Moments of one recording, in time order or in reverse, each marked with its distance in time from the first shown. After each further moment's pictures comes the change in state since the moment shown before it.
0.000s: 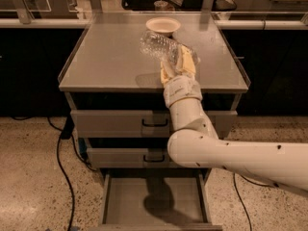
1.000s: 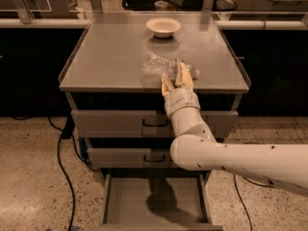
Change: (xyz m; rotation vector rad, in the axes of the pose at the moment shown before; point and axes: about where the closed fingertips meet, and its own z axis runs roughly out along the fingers) arm 0.052 0.055 -0.007 -0.133 0.099 0.072
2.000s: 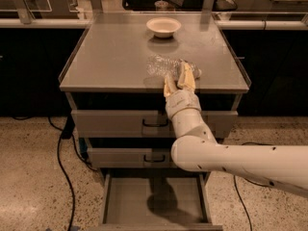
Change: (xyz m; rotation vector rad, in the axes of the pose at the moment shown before) arm 0.004 0.003 -0.003 -0.008 0.009 0.008
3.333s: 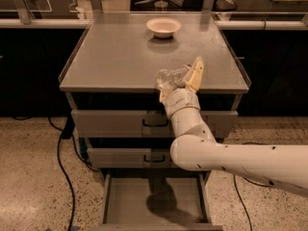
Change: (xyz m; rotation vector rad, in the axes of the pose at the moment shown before) arm 0.000 0.000 0.000 0.000 0.000 0.000
